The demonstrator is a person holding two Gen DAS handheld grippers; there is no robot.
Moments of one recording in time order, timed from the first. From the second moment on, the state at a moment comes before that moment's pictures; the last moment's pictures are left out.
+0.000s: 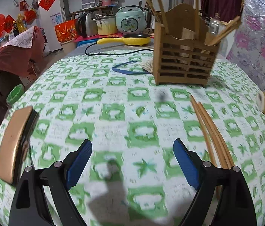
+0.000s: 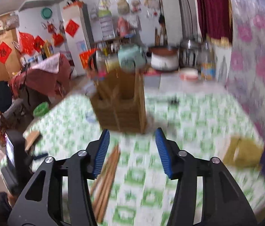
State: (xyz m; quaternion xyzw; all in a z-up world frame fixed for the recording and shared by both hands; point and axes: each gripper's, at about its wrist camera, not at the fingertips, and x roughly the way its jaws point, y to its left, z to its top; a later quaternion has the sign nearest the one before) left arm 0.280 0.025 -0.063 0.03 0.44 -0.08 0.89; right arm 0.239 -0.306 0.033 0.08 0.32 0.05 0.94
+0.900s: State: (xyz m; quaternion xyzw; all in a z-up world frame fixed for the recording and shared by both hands) left arm 0.227 -0.048 -0.087 0.17 0.47 -0.22 0.84; right arm 0.200 -0.327 -0.069 0.14 0.41 0.07 0.90
